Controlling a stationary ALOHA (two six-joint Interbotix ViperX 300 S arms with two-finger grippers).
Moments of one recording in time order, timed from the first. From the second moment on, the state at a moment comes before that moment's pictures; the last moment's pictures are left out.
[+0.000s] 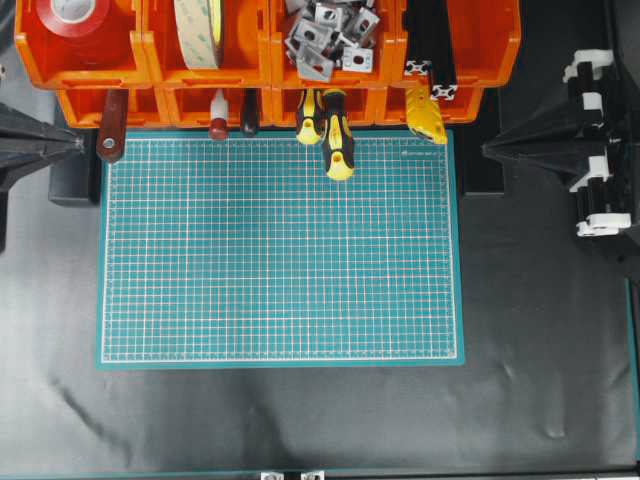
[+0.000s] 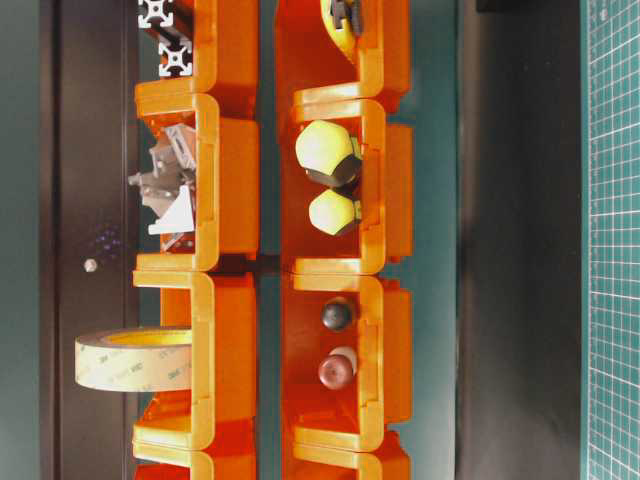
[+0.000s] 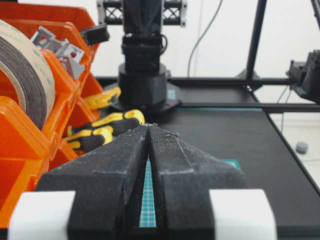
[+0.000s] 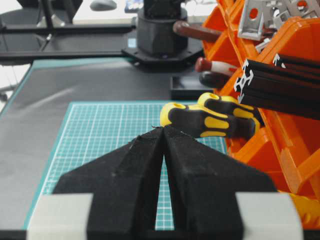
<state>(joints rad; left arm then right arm) 0.00 -0.97 1.17 0.00 -0.29 0.00 0.00 -0.97 1.19 0.00 -0.10 0.00</state>
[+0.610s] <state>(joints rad) -0.19 -0.78 0.66 0.08 0.81 0.11 0.00 -0.97 1.19 0.04 -0.10 0.20</state>
